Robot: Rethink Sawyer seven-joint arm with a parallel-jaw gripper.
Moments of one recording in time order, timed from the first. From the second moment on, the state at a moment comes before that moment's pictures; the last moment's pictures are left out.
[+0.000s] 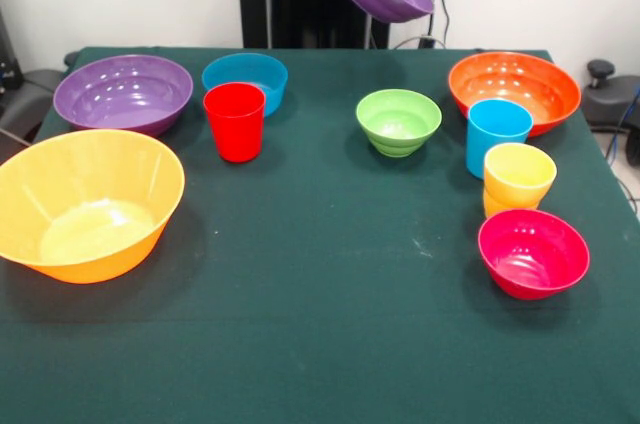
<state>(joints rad) -0.37 -1.02 -0.06 2.50 -0.43 0.00 1.81</state>
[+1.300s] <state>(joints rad) -0.36 -1.04 -0.03 2.50 -0.43 0.05 1.81</state>
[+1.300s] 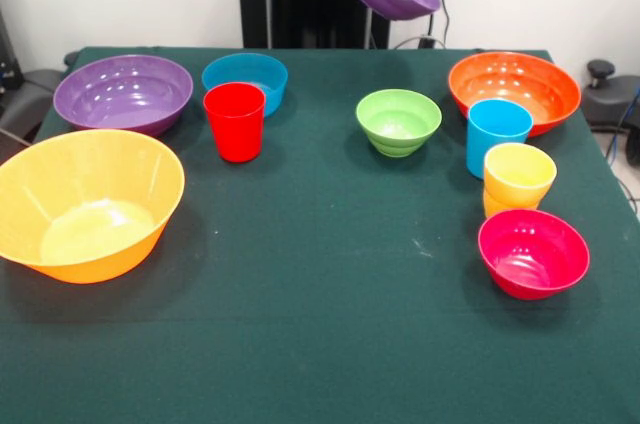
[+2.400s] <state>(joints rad) -0.37 -1.03 0.02 2.49 -0.43 0.05 1.81</state>
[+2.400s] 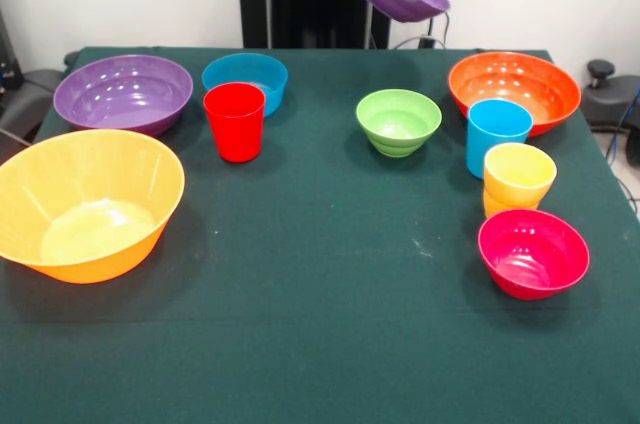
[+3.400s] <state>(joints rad) -0.40 -1.03 0.08 2.48 -0.42 0.07 1.81</state>
